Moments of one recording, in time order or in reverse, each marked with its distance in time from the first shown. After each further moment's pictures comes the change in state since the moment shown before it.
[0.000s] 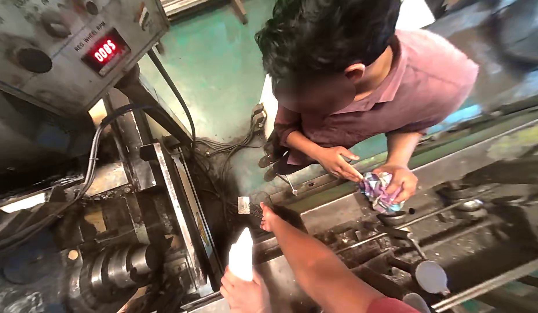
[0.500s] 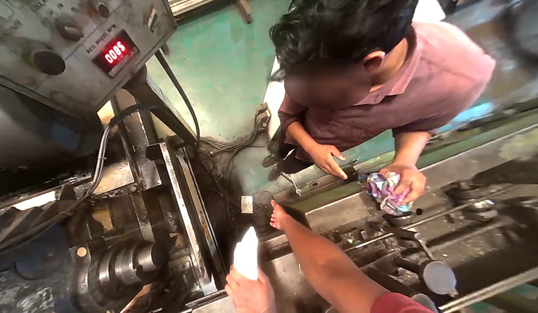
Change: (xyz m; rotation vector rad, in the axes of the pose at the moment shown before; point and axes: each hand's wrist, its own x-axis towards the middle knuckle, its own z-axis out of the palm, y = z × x) left_hand 0.001 0.002 0.002 0.004 0.027 0.022; right_hand 0.014 -0.004 -0.020 0.091 0.046 -0.030
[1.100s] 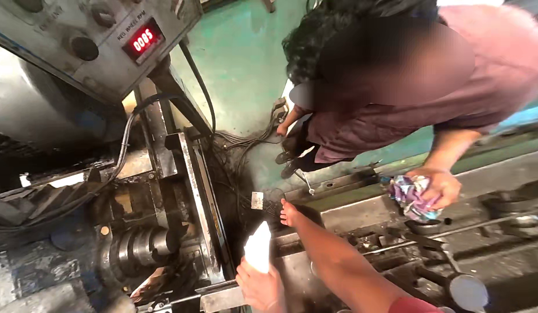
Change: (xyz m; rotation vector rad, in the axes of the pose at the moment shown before) left_hand 0.002 0.003 -0.002 0.015 -0.053 -0.069; right_hand 0.016 0.004 0.002 -0.163 -0.032 -0.036
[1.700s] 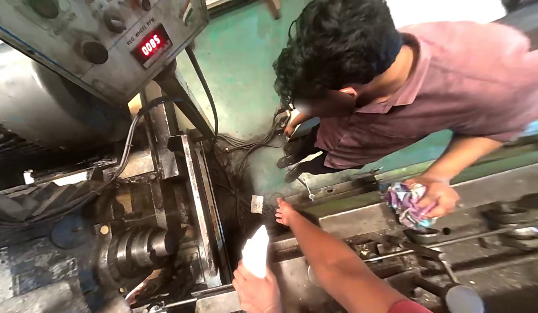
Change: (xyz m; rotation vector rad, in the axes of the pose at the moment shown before) left_hand -0.001 -0.001 -0.003 0.005 -0.014 -0.010; right_hand 0.000 -0.018 0.014 0.035 -0.028 -0.002
